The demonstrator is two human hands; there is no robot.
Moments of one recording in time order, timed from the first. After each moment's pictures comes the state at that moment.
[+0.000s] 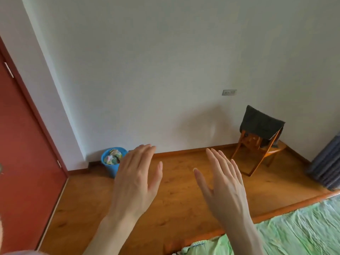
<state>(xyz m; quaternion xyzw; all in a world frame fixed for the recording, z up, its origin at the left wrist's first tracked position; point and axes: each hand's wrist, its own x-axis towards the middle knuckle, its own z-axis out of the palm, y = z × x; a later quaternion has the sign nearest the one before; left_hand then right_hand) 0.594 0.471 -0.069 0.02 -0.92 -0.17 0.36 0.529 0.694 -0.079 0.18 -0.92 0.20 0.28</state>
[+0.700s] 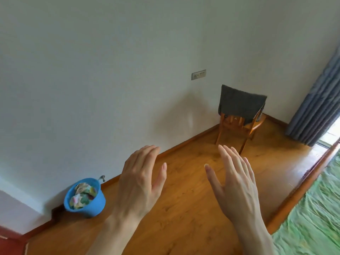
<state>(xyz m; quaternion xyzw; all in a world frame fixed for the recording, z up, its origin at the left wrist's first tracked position) 0.229 0.436 -0.108 -0.16 -0.93 -0.18 0.28 0.244 0.678 -0.131 -0.02 -0.94 0.21 0.27</state>
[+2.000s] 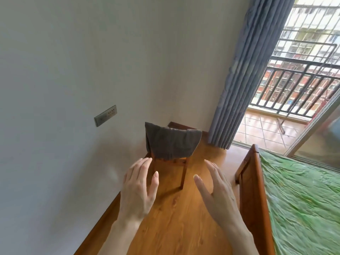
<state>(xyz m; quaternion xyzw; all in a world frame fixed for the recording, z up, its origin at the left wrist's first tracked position) -0.433 0.706 -0.183 -0.34 -0.85 -0.36 0.18 -0.273 0.887 -0.147 -0.30 -0.88 0.28 0.22</state>
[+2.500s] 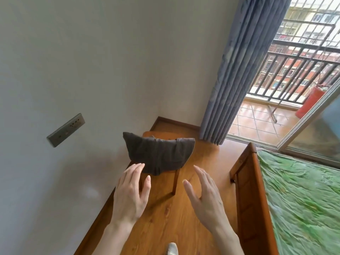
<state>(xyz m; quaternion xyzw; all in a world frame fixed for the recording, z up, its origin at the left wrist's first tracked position) -0.594 0.858 -0.244 -0.35 -0.86 -0.35 0.09 -0.425 1.023 -0.200 -0.36 -0.85 0.35 0.16</state>
